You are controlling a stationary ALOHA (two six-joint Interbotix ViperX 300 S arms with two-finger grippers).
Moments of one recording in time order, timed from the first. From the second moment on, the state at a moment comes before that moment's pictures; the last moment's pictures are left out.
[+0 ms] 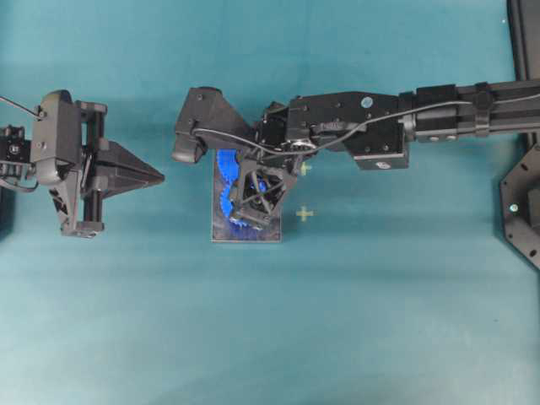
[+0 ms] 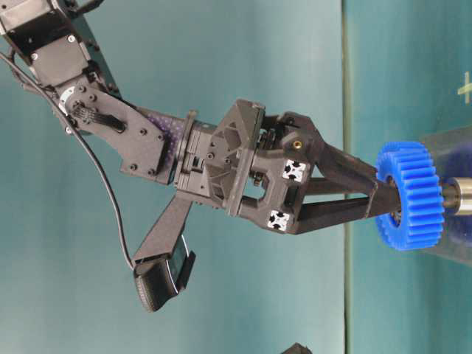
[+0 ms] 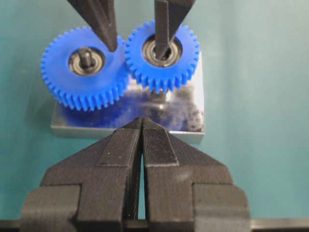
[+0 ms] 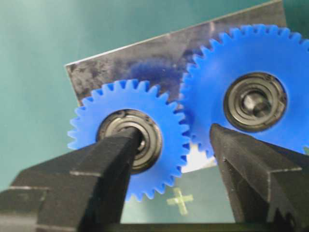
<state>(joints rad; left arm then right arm) 0.03 -0.48 1.07 0.02 -0.15 -0.01 -0.07 0.27 0.12 0.08 0.85 0.21</state>
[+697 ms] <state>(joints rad) 0.03 -0.47 1.07 0.02 -0.16 -0.01 -0.07 0.25 0.10 0.07 0.83 0.21</state>
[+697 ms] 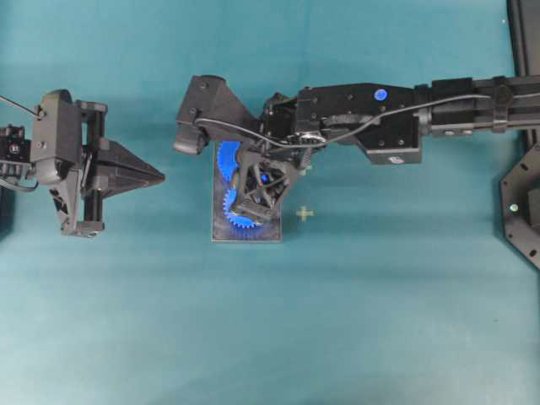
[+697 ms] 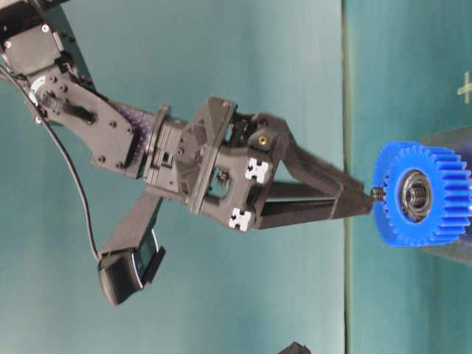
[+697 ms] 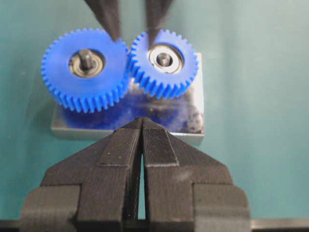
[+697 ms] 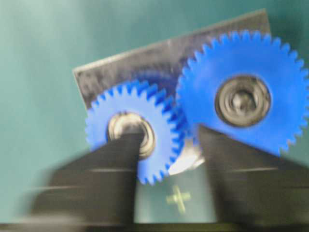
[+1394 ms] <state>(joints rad) 0.03 -0.47 1.07 0.02 -0.17 -0.01 -0.08 0.25 0.17 0.09 0.87 0.26</state>
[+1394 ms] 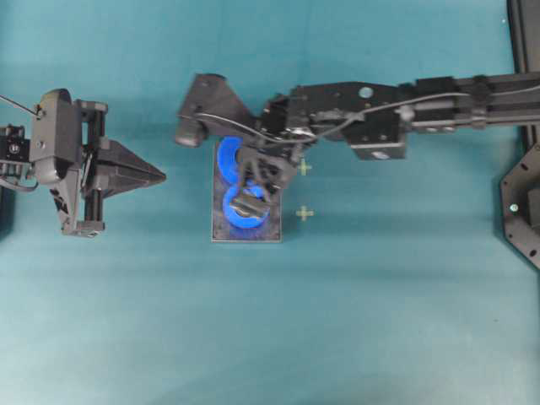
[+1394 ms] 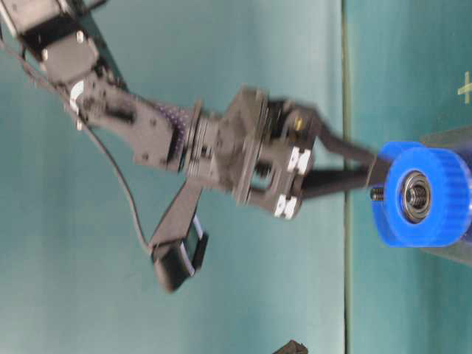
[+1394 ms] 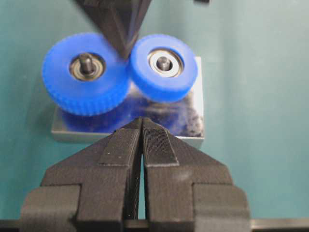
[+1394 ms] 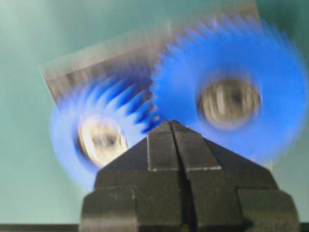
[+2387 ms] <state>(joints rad) 0.03 -0.47 1.07 0.02 -0.17 -0.01 -0.05 0.27 0.13 0.07 0.81 0.34</state>
